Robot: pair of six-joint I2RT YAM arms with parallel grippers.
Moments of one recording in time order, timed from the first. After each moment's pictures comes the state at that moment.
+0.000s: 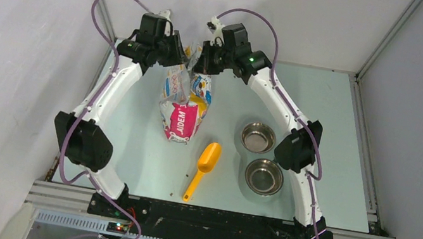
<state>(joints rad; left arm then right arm) -0.23 1.64 1.70 -0.67 0.10 -0.45 0.65 2.27 2.41 -0.68 -0.41 0.42</state>
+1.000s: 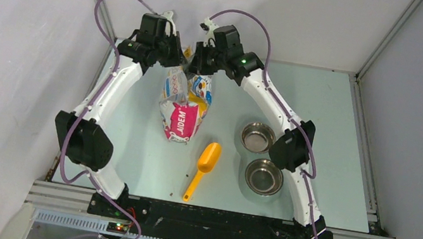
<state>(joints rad) -0.23 1.65 1.70 -0.66 0.17 -0.41 0.69 2.33 2.48 -0.68 -0.33 0.40</state>
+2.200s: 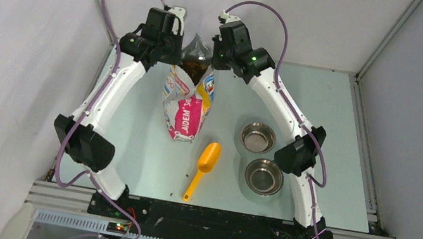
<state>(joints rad) -0.32 1.65 1.86 -0.86 -0.09 -0.14 0.69 2.23 2.50 -0.85 0.14 0.39</state>
